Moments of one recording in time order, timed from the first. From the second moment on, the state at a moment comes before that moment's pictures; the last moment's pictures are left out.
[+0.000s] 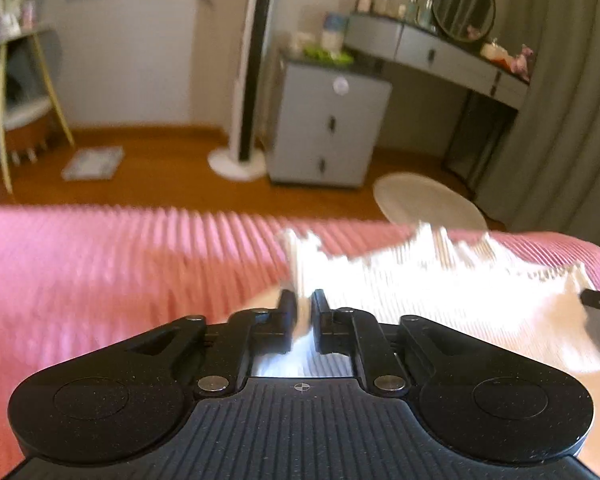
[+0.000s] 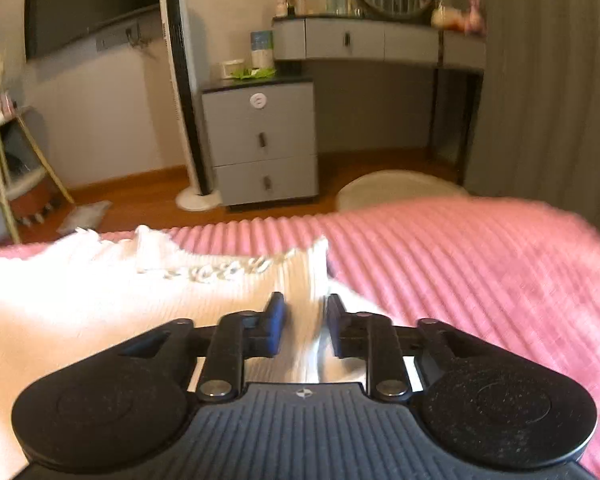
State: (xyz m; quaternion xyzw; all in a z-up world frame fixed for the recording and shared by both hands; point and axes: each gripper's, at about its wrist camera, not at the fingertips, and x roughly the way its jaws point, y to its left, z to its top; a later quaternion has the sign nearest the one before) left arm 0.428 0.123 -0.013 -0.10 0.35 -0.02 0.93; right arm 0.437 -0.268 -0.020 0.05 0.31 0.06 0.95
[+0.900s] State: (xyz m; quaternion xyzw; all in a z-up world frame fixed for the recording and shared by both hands) left arm 0.413 0.127 -0.003 -0.07 0.32 0.05 0.94; right arm 0.419 -0.277 -0.001 0.07 0.28 0.00 0.96
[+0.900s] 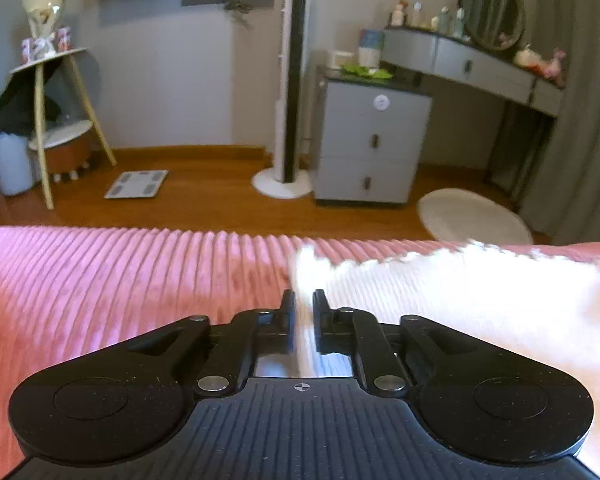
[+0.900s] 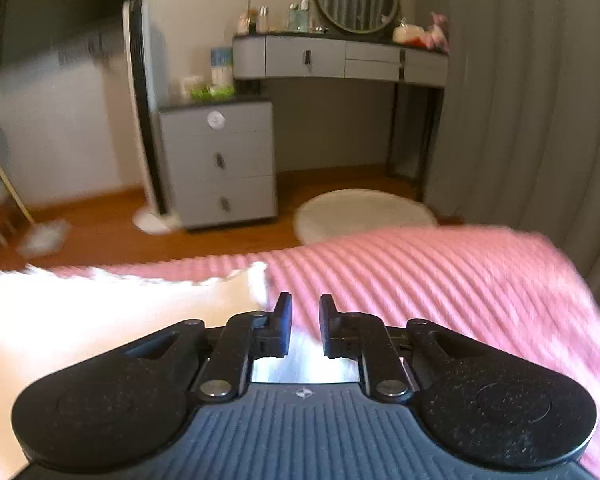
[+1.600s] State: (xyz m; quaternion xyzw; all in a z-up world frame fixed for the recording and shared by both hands) left arm 0.292 0.126 0.009 -0.15 0.42 0.01 0.90; right arm 0.230 -0.286 -0.024 0.22 0.30 0.01 0.93
